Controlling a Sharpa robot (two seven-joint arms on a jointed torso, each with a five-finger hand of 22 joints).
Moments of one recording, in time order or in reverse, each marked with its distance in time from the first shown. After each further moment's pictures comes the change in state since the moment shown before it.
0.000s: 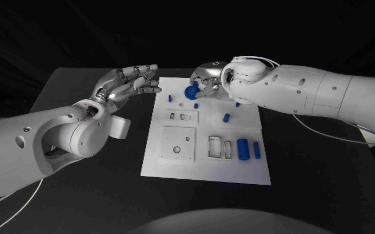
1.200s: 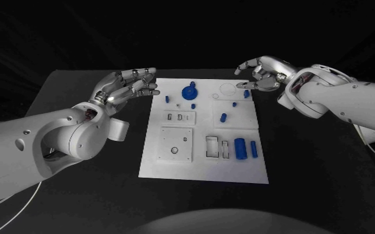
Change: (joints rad) left arm -0.015 -0.004 0.000 -0.010 -0.002 0.011 -0.002; left_hand 0.008 0.000 0.009 -0.003 0.000 -0.004 0.003 0.000 0.000 0.000 0.000 0.000 0.000 0.000 0.000 0.000 0.000 0.000 -0.006 -0.001 0.000 0.000; right arm -0.044 -0.463 -0.002 0.199 0.410 -0.302 0.323; right_hand 0.056 0.000 -0.114 0.112 -0.056 0.020 -0.054 0.155 0.129 0.004 -0.043 0.000 0.000 0.004 -0.036 0.000 0.000 -0.023 0.002 -0.035 0.094 0.000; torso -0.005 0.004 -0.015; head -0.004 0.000
